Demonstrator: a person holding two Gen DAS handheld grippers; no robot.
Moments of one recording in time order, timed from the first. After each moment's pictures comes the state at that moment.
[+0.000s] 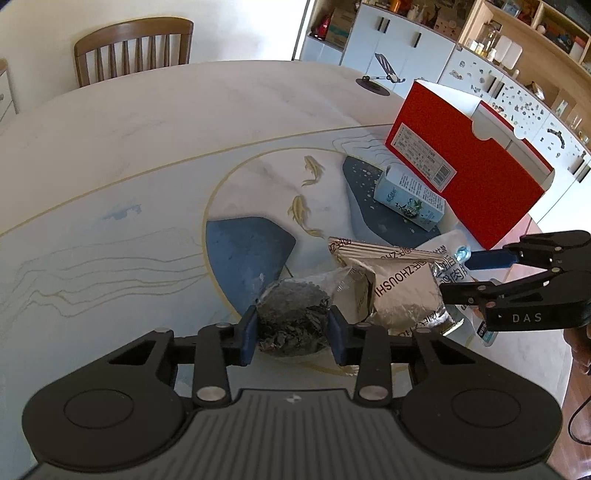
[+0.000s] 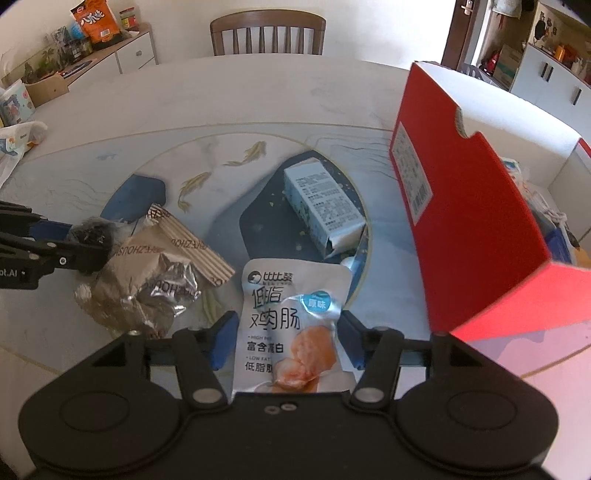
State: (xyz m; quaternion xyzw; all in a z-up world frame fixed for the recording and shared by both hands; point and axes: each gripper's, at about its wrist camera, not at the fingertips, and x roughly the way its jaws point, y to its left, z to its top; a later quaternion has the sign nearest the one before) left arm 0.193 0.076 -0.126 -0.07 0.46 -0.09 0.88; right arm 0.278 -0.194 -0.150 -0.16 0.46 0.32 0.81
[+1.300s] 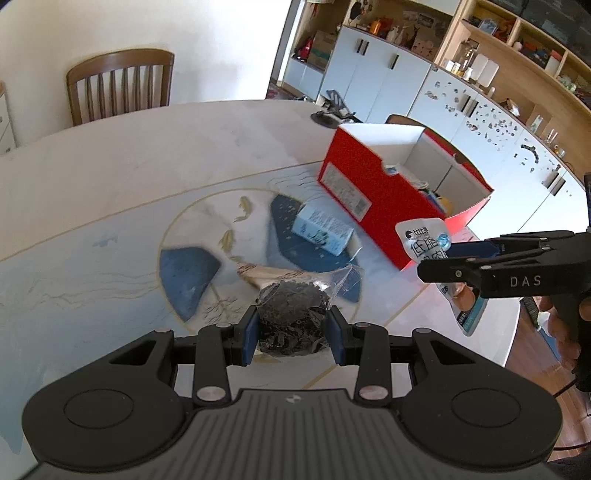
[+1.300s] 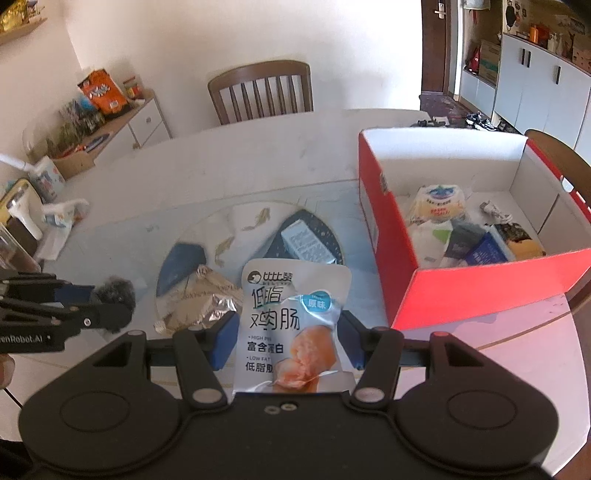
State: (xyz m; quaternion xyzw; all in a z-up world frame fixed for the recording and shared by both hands) left arm 0.143 0.021 -0.039 -0.08 0.43 -0.10 0.89; right arm 0.257 -0.260 -0.055 -0.06 0.44 0.34 0.83
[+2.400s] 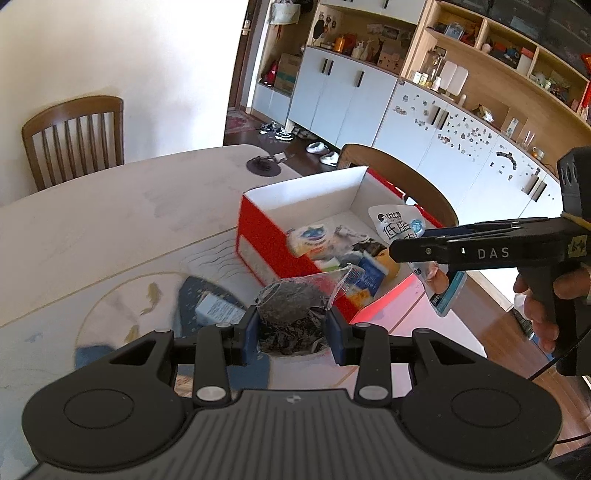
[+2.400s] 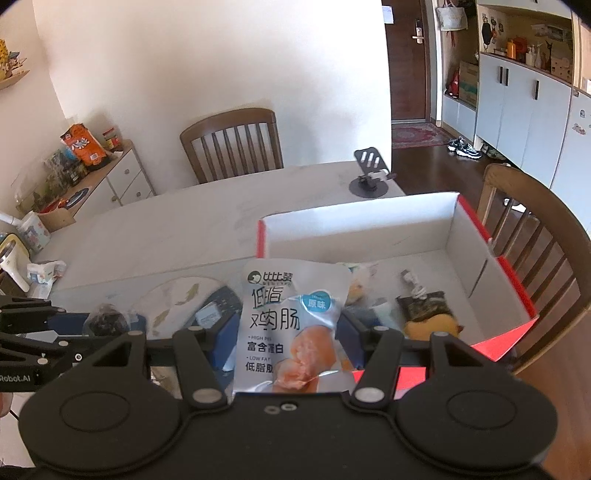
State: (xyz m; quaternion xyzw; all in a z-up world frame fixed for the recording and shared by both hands) left arm 0.214 -0.090 0.010 -0.06 0.39 -0.13 0.91; right arm 0.357 -0.342 -0.013 -0.03 0.40 0.34 0.85
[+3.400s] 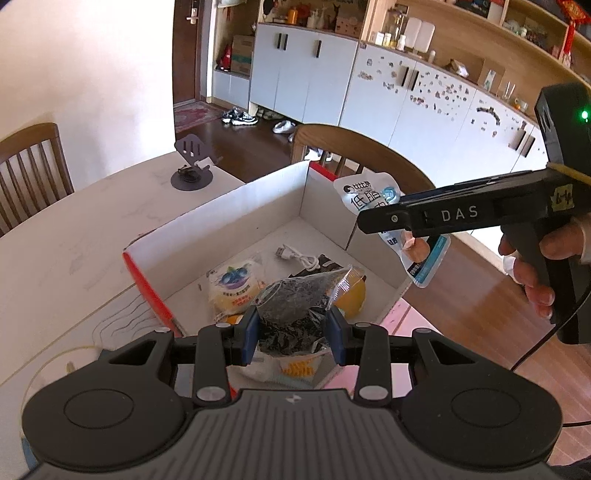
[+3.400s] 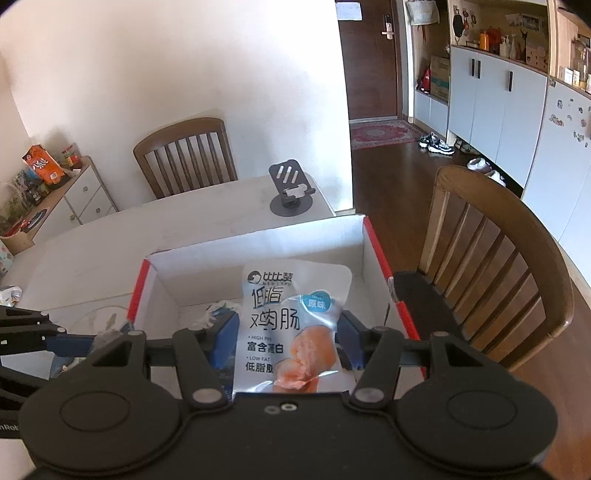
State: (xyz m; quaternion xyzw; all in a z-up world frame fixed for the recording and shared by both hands) left arm 0.319 -0.210 -0.007 0.01 0.42 -0.17 0.89; right arm 0.458 -0.411 -0.028 -0.03 0.40 0.31 0.86
